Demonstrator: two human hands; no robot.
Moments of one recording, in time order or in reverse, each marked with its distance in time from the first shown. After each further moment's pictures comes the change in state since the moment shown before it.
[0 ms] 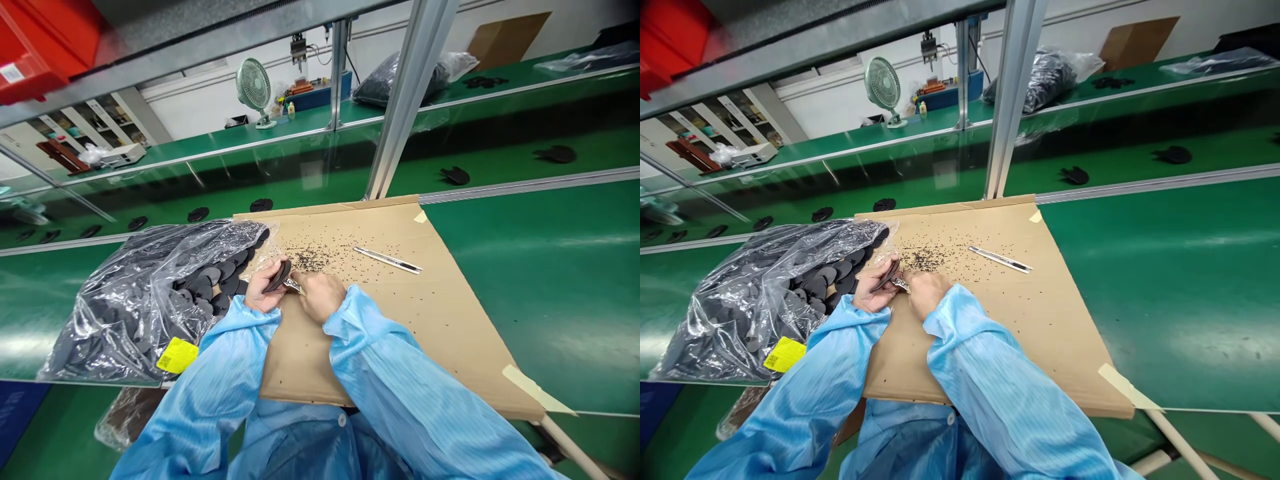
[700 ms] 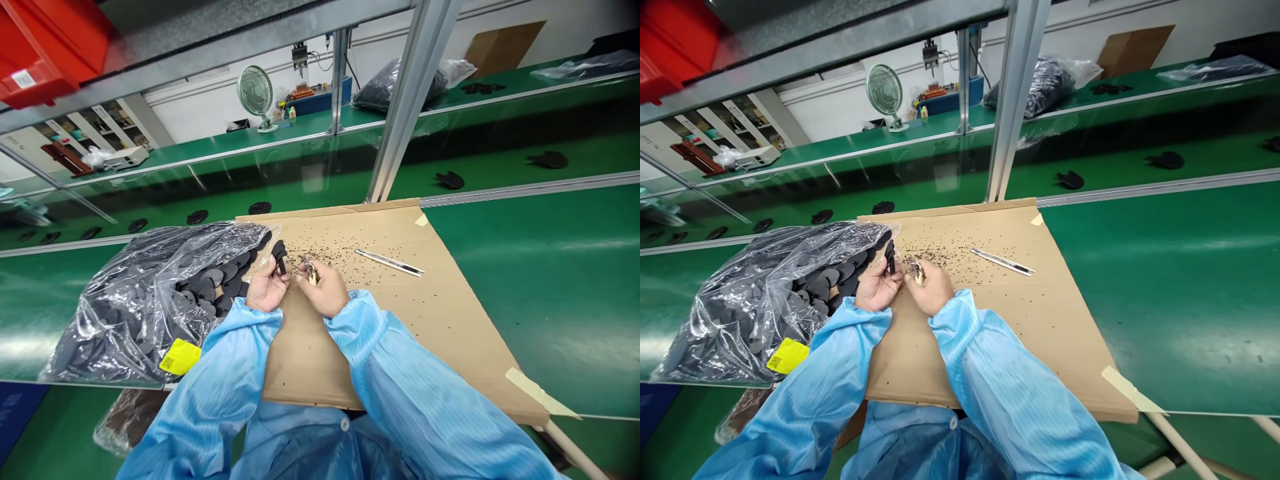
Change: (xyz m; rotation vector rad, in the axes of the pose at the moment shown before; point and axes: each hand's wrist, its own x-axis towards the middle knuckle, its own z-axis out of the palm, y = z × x) left_hand 0.004 0.002 0.006 -0.305 0.134 0.063; right_hand 0.007 0.008 0.014 0.785 0.396 0.140
